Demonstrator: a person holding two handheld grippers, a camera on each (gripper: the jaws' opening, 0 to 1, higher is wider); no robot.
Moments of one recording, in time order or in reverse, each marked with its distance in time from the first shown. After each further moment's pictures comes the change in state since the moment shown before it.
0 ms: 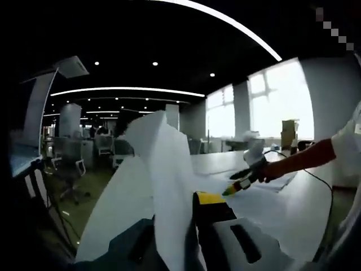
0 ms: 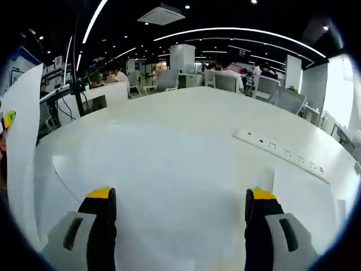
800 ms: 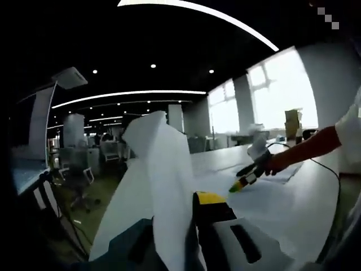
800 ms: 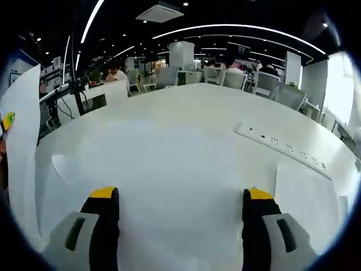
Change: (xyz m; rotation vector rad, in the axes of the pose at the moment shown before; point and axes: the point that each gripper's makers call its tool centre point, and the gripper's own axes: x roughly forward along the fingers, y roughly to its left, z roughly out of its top) left arm -0.007 0.000 0.000 0.092 0.016 0.038; right arm -0.001 -0.001 0.000 0.022 0.010 0.004
